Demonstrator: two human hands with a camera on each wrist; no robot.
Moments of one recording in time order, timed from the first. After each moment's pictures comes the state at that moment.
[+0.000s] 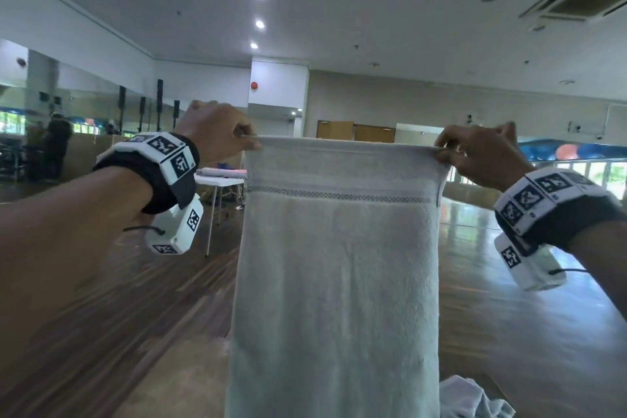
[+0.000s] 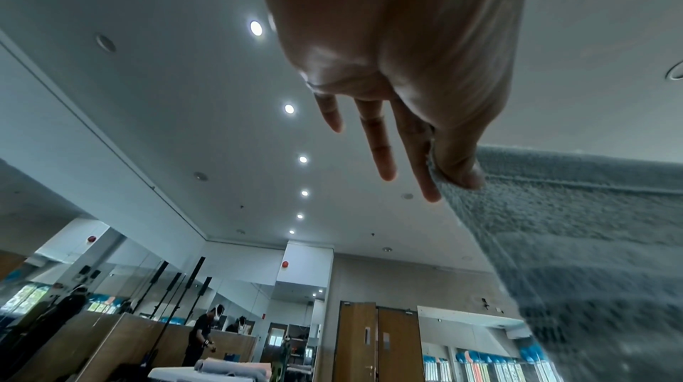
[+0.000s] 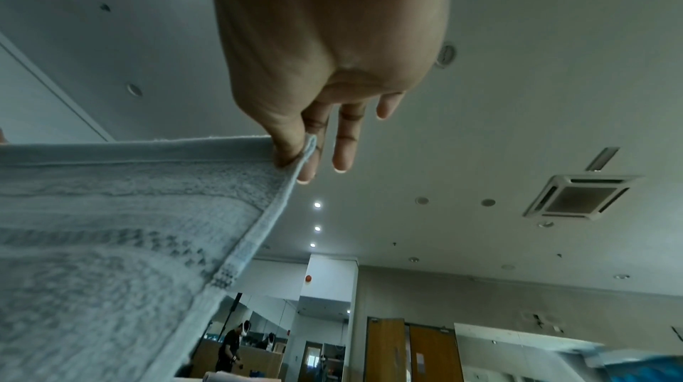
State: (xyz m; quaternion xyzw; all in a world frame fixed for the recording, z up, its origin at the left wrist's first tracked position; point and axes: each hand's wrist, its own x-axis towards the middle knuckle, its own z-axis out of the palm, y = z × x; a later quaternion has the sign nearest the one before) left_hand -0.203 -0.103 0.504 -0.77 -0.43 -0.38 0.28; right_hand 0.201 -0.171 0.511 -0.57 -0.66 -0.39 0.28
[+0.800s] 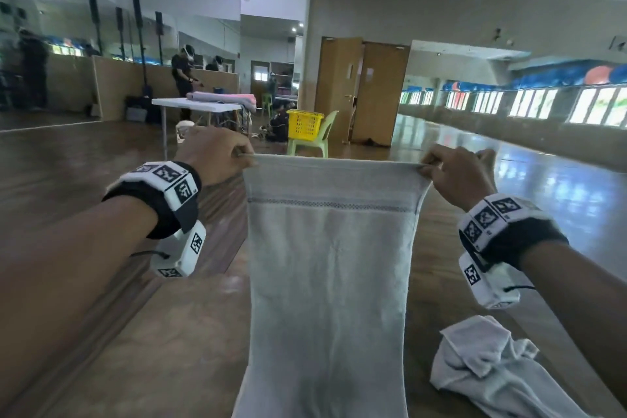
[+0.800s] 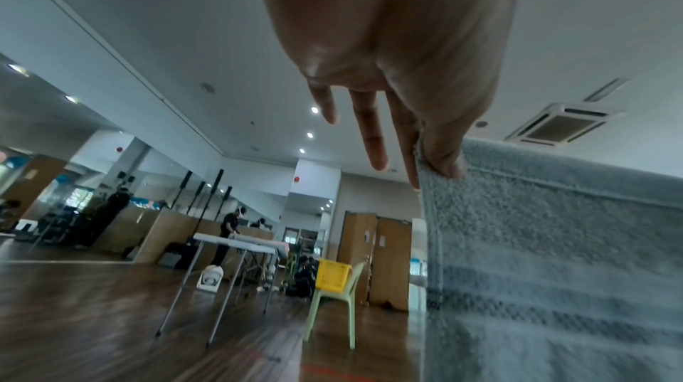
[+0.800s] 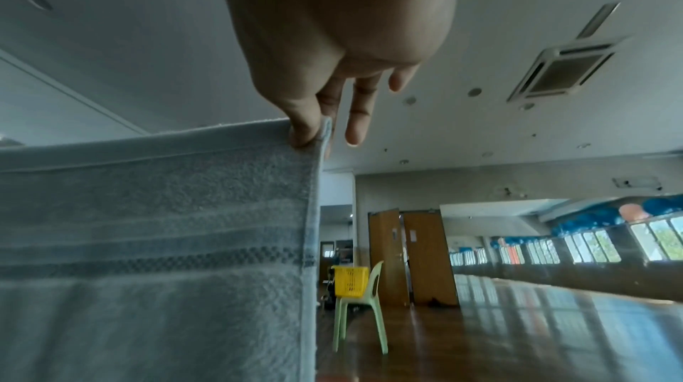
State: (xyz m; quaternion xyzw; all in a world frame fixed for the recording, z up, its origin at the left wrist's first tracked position) left_hand -0.176 0.064 0.334 -0.80 -0.48 -0.31 0.18; right_hand 0.211 0.006 0.334 -0.65 -0.65 -0.25 0.30
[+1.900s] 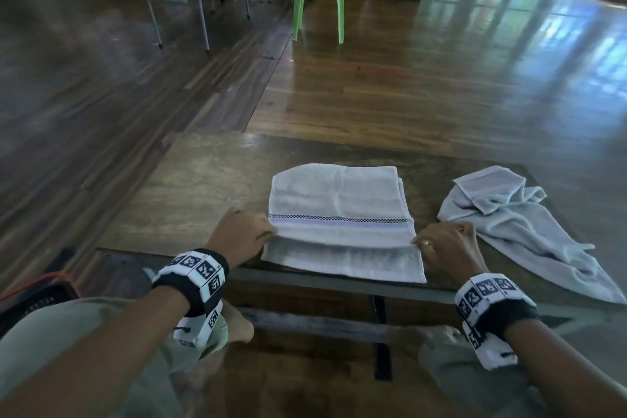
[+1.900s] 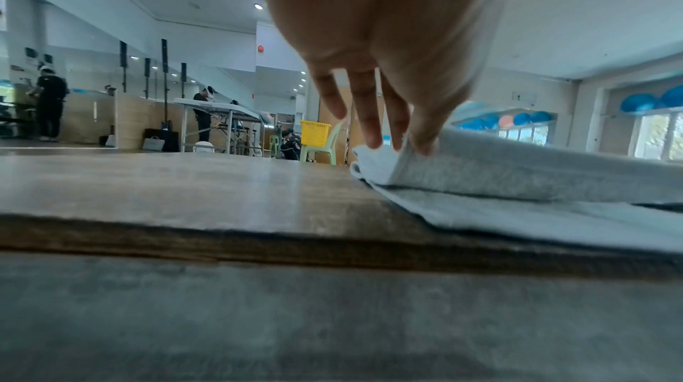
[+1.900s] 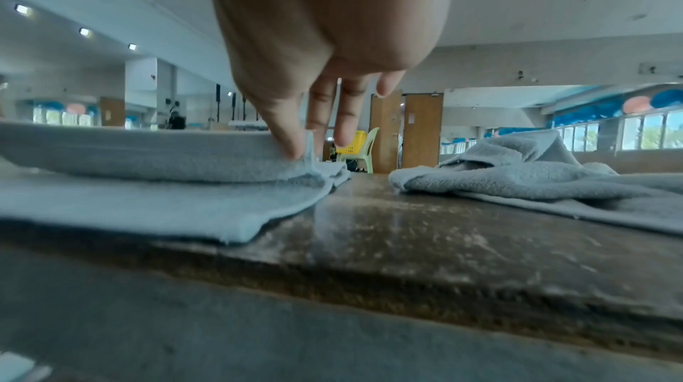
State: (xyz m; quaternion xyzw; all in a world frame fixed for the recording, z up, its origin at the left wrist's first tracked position) left_hand -0.169 -0.048 -0.021 -0.88 -0.45 -0.12 -0.02; right_hand 0.221 -0.121 -0.009 -0.71 -0.70 -0.05 0.06
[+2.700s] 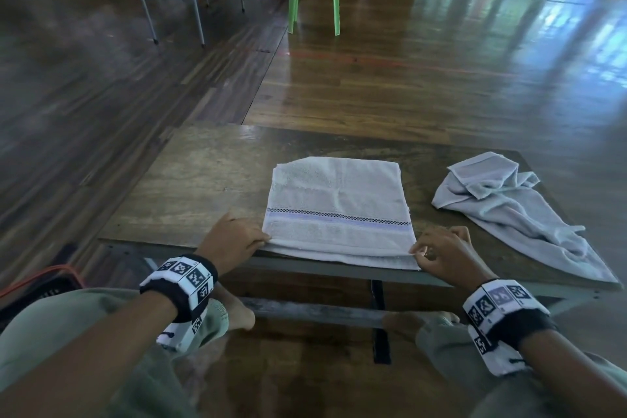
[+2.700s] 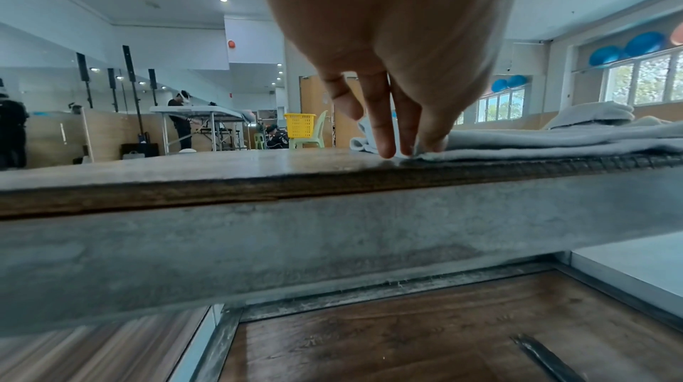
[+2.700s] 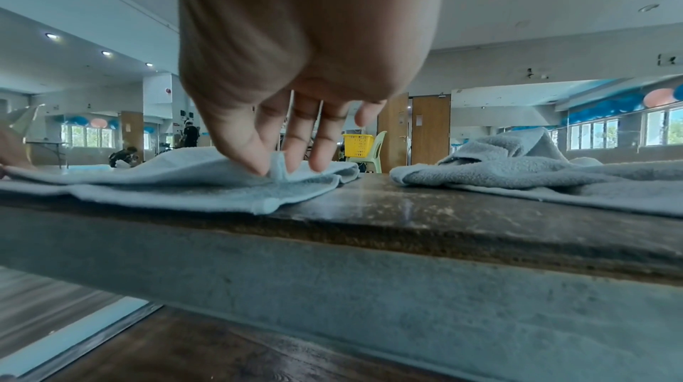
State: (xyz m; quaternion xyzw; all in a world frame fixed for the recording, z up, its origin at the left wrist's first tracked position) left_hand -0.183 -0.077 -0.033 -0.90 -0.42 -0.12 0.01; right_hand 0.232 -0.157 -0.024 -0.67 -0.74 0.02 0.09
